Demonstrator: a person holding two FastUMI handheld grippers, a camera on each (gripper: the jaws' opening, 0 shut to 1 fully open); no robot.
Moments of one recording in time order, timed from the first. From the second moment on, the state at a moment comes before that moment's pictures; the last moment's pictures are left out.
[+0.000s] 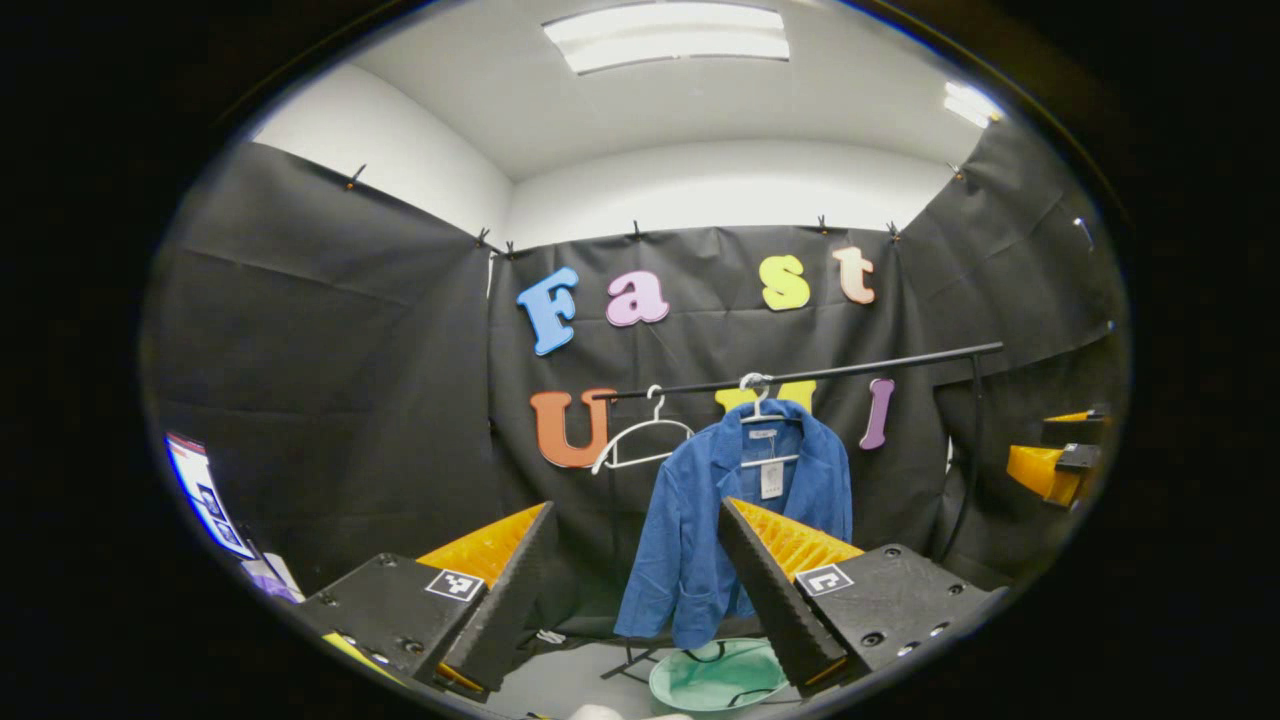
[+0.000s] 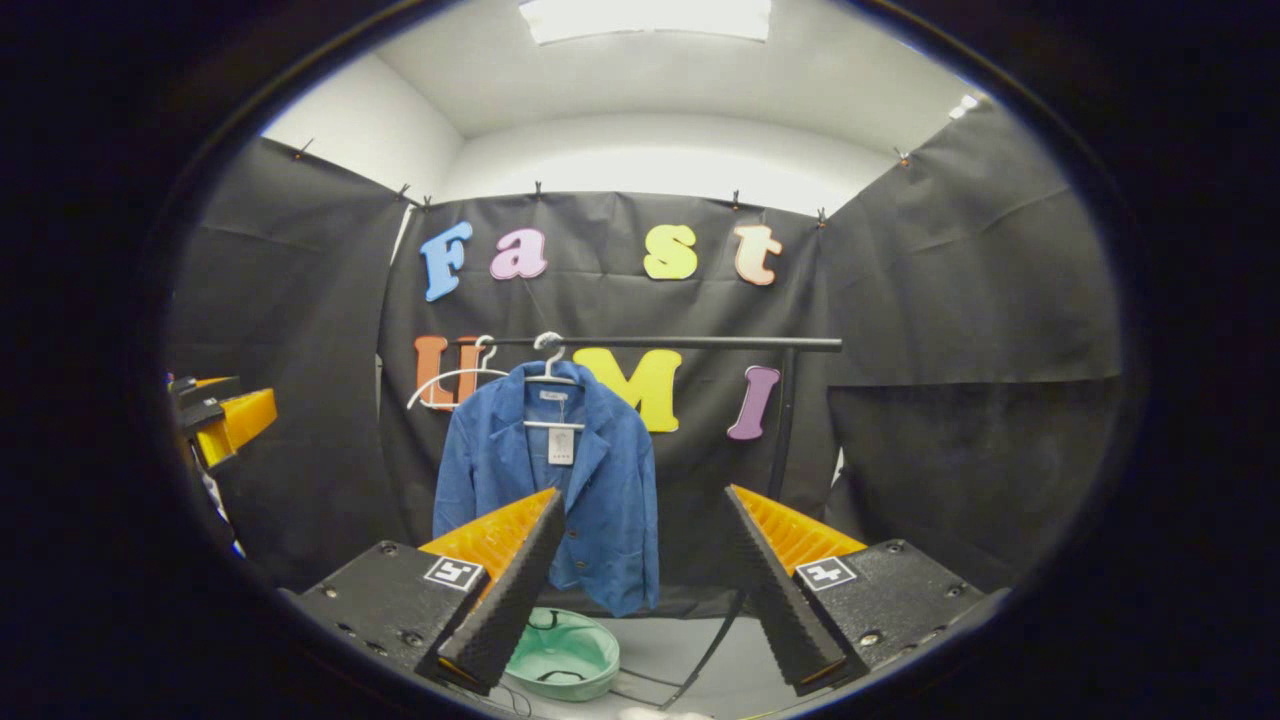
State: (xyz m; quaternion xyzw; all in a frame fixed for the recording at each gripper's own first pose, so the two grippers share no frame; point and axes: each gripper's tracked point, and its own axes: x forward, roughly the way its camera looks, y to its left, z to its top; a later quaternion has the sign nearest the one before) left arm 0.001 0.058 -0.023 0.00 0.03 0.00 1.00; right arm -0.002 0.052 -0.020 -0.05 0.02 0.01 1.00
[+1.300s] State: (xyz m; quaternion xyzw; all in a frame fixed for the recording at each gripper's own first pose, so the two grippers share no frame) left arm 0.244 -0.084 -0.132 0.02 0.04 0.00 1.00; right arm 0.317 0.094 -0.126 -0.04 0.09 0.11 0.99
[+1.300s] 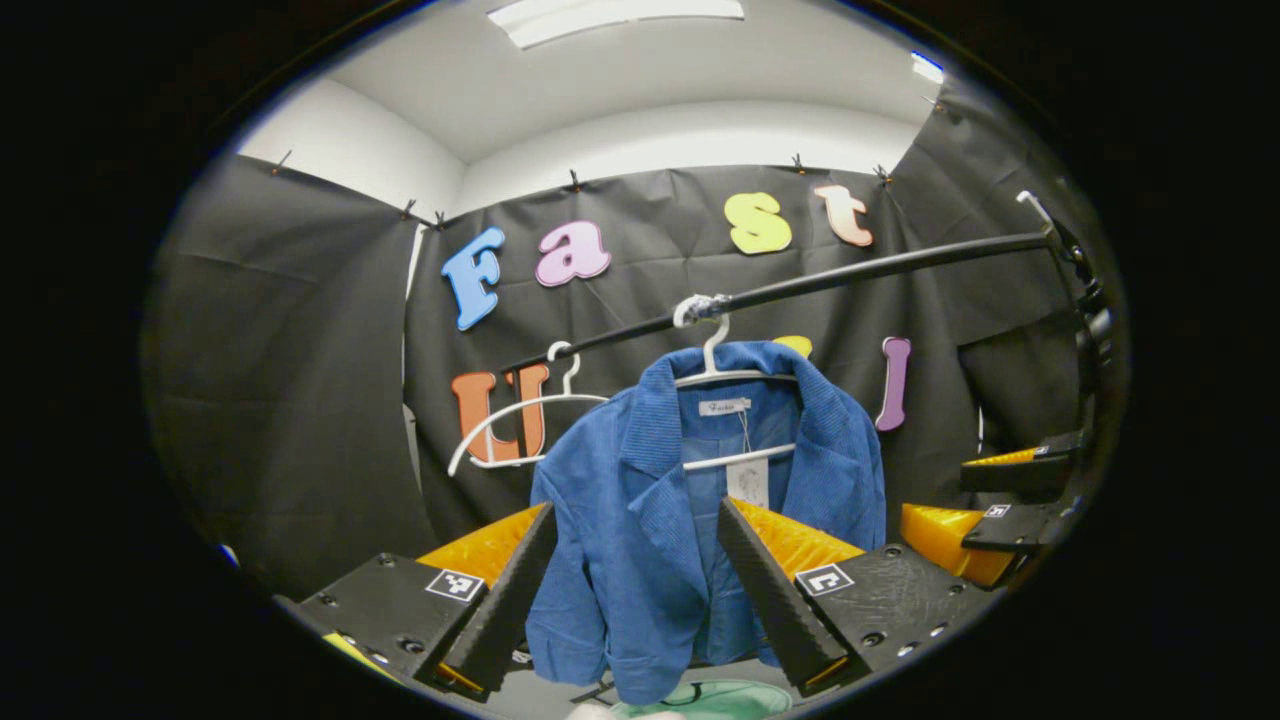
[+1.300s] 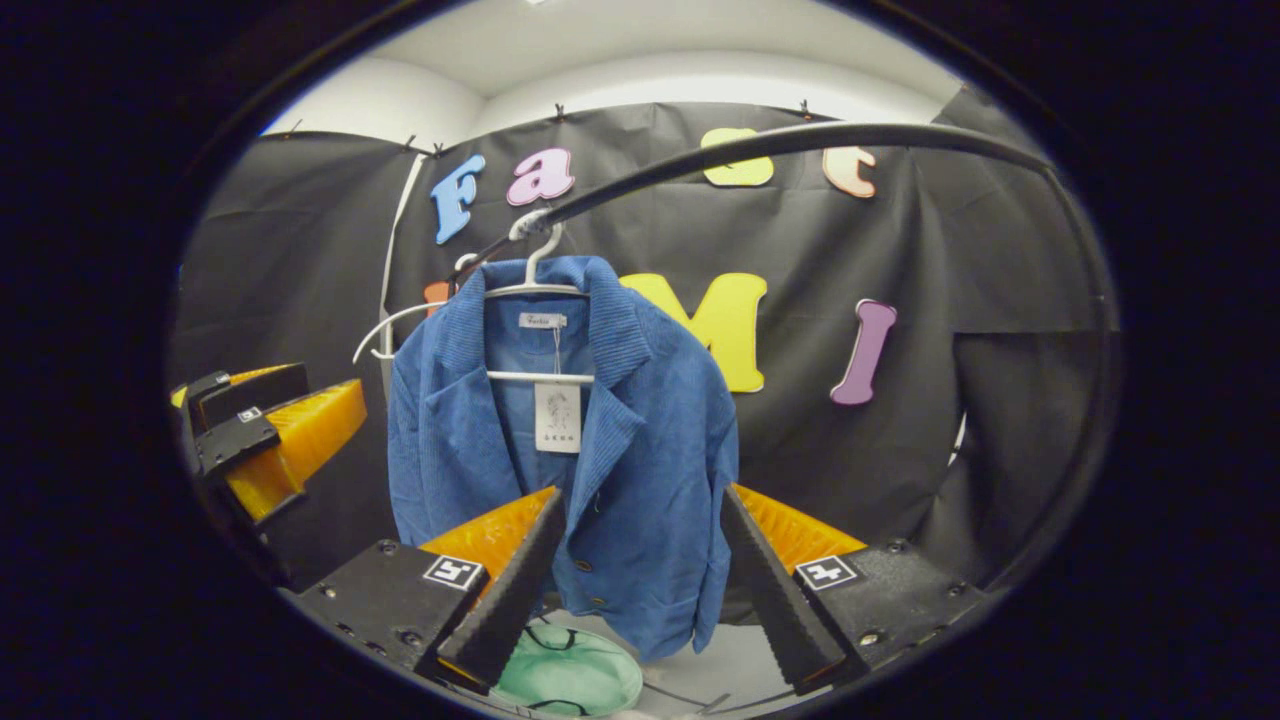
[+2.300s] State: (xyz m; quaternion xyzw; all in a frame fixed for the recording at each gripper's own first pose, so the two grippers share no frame) left arm 0.380 -0.114 -0.212 0.03 0.07 0.01 1.00; right arm 0.460 0.141 -0.163 -0.05 0.11 0.17 0.98
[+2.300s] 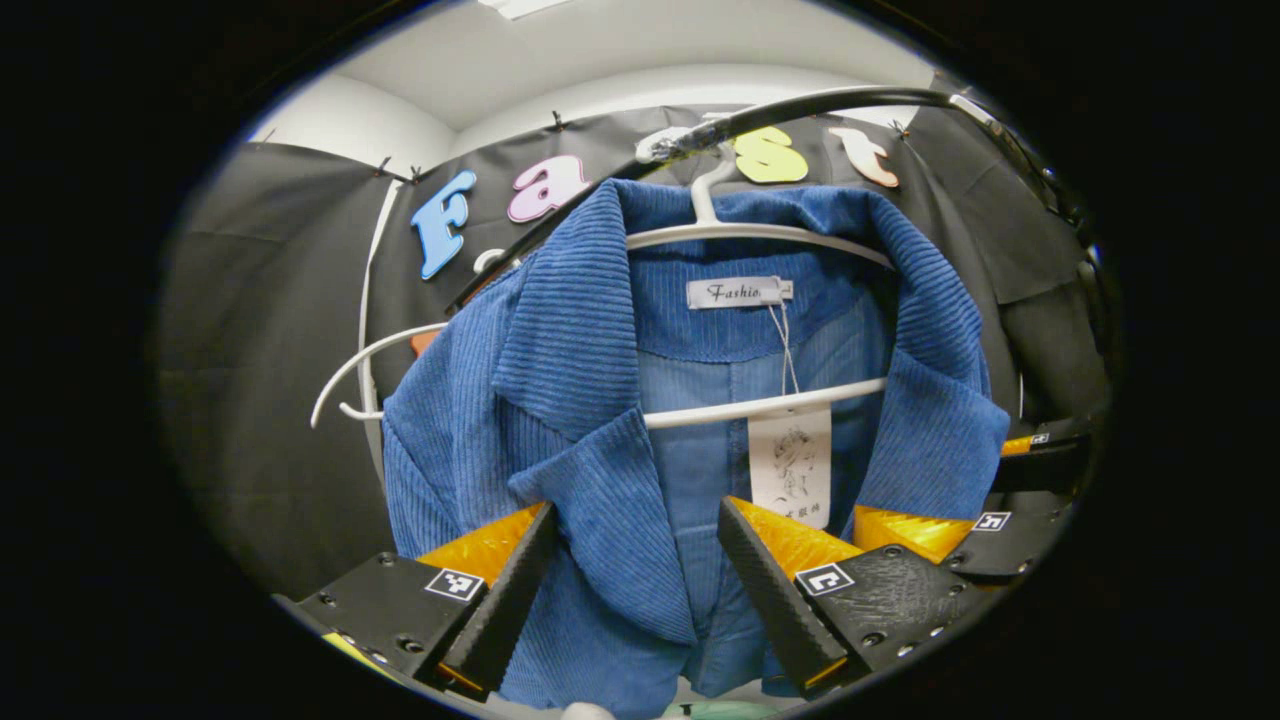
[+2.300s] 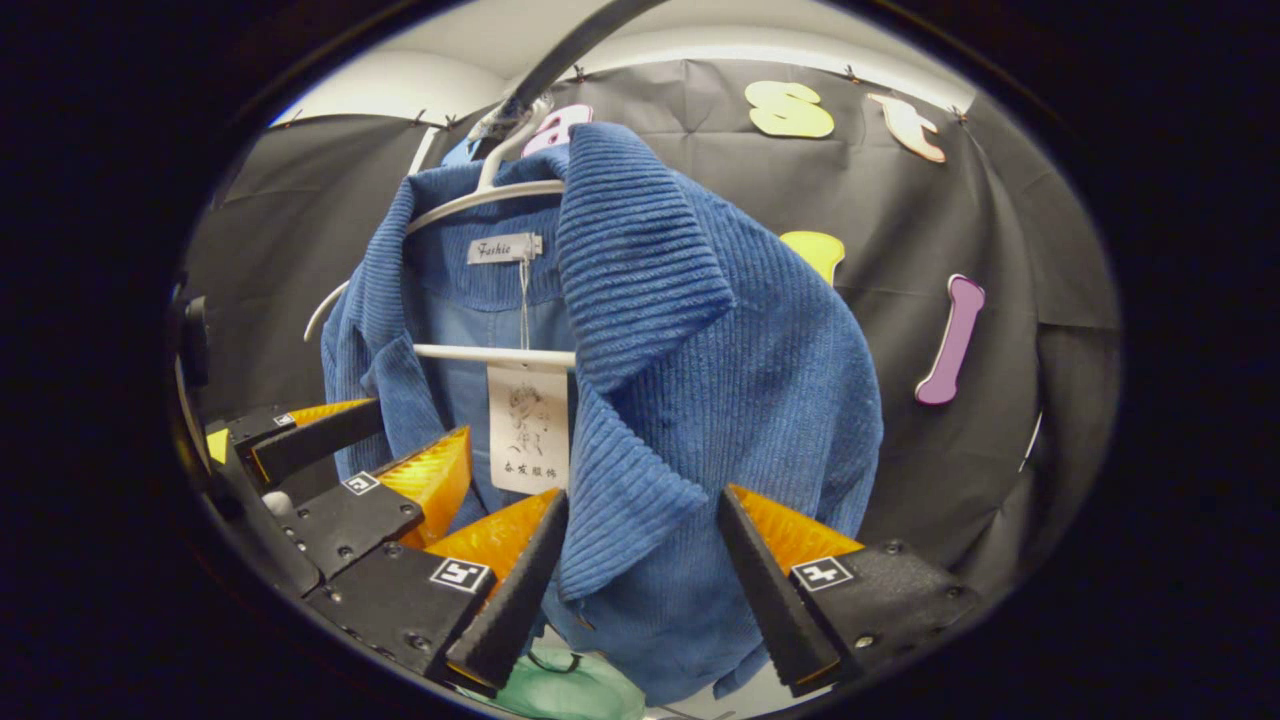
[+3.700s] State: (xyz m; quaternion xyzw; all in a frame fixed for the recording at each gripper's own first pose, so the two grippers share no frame) left arm 0.357 -0.028 -0.207 0.01 0.12 0.06 0.99; right arm 0.450 0.108 -0.152 0.06 0.14 0.28 0.95
